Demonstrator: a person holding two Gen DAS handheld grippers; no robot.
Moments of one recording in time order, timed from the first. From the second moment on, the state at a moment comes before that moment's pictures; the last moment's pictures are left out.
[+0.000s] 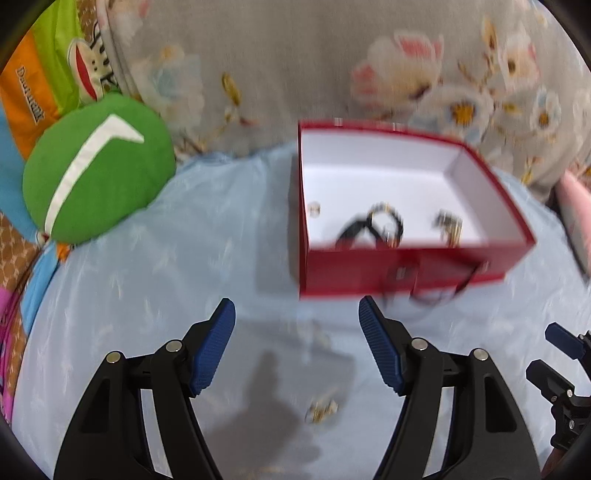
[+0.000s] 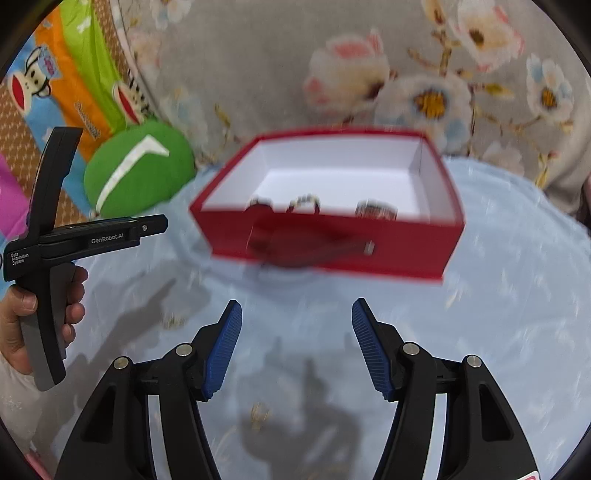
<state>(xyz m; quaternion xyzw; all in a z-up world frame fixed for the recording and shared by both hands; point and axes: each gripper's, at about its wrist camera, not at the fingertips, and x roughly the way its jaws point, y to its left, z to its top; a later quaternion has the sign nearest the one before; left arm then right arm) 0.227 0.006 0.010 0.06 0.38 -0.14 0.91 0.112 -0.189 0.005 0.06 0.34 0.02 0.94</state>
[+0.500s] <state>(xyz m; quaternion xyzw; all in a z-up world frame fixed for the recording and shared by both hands) 0.201 0.010 -0.072 0.05 0.43 -0.13 0.89 0.100 -0.150 -0.068 0.05 0.43 0.01 0.90</state>
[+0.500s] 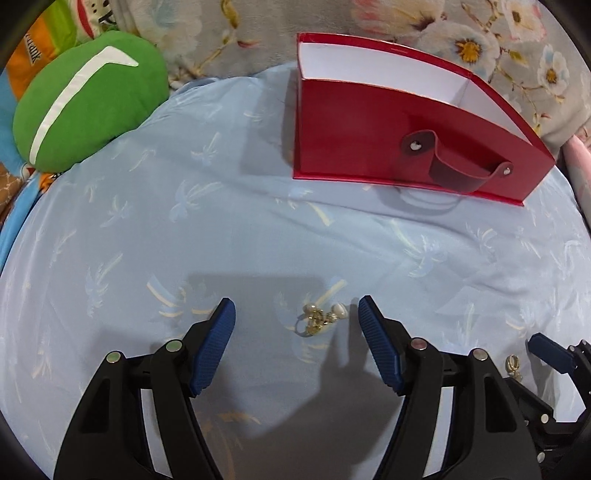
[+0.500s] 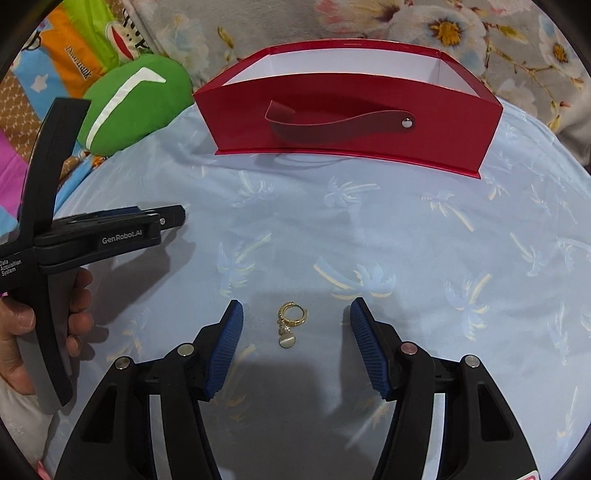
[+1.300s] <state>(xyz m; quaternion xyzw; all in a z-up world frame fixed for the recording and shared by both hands) 0.165 0.006 -0.025 0.01 0.42 -0.21 0.89 0.079 -0.156 -0.044 0.06 0.40 0.01 0.91</state>
